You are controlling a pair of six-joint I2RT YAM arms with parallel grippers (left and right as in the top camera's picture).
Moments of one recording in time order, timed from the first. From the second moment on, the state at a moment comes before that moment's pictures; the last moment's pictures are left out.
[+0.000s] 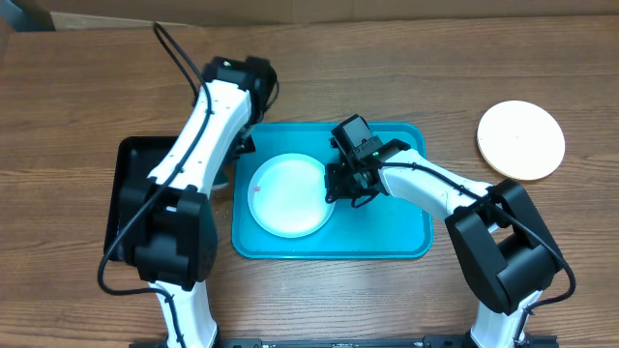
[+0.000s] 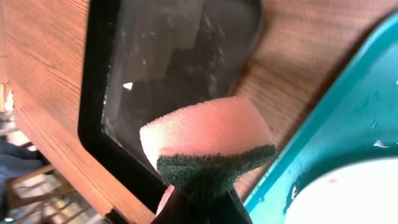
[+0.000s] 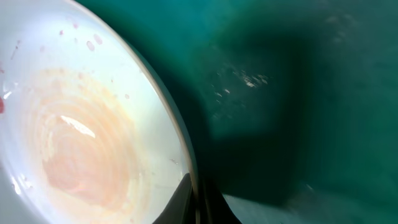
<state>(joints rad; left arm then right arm) -0.24 2.02 1.77 -1.50 -0.50 -0.72 0.57 1.95 1.22 -0.53 -0.24 0.48</state>
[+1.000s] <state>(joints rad) 0.26 1.96 1.48 -1.28 -0.03 -0.51 0.86 1.82 1.85 -1.12 0.92 0.04</state>
